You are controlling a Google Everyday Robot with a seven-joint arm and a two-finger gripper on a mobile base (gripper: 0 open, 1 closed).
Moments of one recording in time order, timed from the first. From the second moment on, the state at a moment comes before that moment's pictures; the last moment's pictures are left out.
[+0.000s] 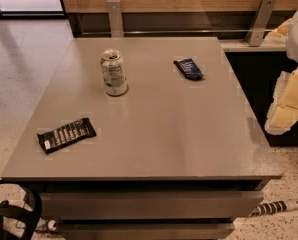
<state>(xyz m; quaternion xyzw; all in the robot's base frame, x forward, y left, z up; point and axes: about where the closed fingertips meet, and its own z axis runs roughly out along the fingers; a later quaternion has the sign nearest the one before) 0.438 -0.215 0.984 -0.60 0.78 -0.04 0.17</state>
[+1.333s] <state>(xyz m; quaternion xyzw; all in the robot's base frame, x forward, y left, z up) 0.558 -0.247 0.982 -0.43 0.84 0.03 0.33</state>
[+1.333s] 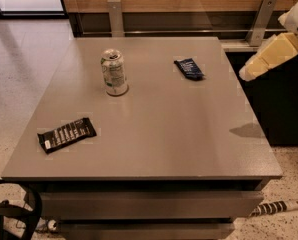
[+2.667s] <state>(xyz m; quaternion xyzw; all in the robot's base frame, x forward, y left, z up) 0.625 -0.211 0.985 -0.23 0.85 0.10 0.46</state>
